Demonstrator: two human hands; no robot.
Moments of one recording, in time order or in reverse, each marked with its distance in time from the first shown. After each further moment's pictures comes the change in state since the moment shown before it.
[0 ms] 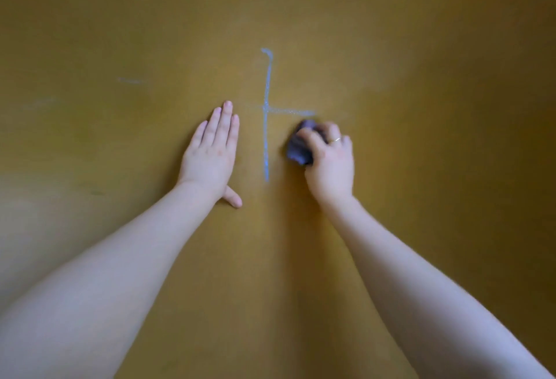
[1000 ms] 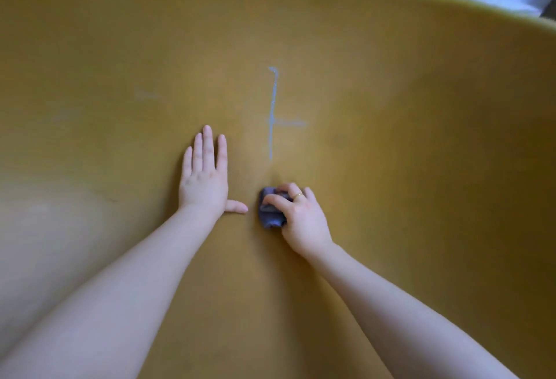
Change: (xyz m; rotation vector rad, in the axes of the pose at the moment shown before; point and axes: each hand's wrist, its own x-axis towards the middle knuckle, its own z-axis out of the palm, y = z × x) left_hand -0.018 -0.007 0.018 -0.191 -0.017 -0.144; right_hand -0.064 -0.033 -0.001 0.115 -0.347 -0.177
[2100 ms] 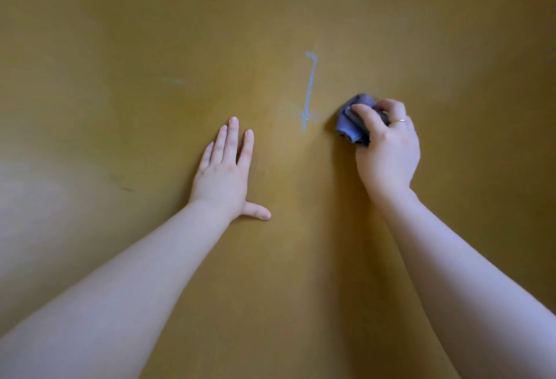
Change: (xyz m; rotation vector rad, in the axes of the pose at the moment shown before) left_hand 0.009 -0.001 0.020 -0.056 0.064 0.004; right_hand 0.086 0.055 -0.039 -0.128 0.554 0.113
